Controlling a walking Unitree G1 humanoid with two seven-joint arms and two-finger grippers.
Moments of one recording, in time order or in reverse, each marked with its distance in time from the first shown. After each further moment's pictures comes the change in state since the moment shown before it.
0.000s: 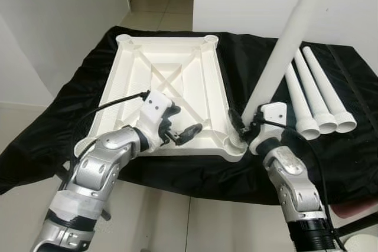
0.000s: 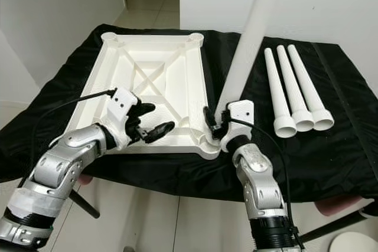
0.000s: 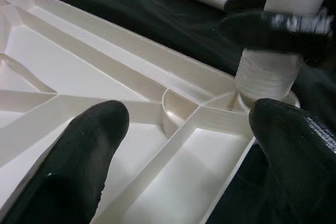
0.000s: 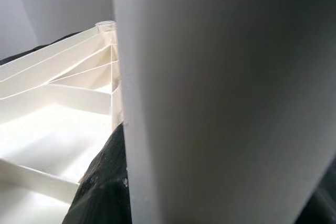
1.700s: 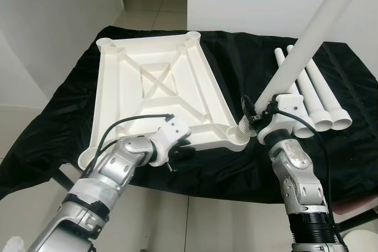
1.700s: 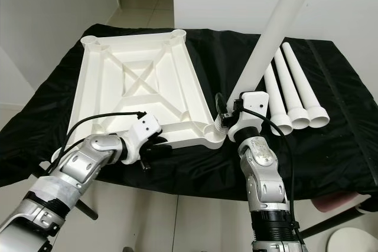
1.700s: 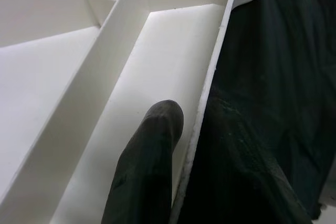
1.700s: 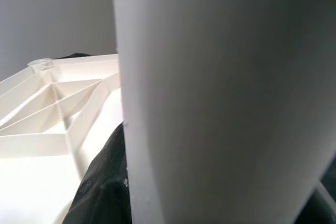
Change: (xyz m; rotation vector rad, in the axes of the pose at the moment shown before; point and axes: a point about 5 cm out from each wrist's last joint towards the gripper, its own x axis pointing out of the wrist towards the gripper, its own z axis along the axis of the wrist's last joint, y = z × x) left arm 0.044 -0.015 -0.044 0.082 0.274 -0.178; right arm 0.003 -0.020 0.015 0.033 -0.094 -0.163
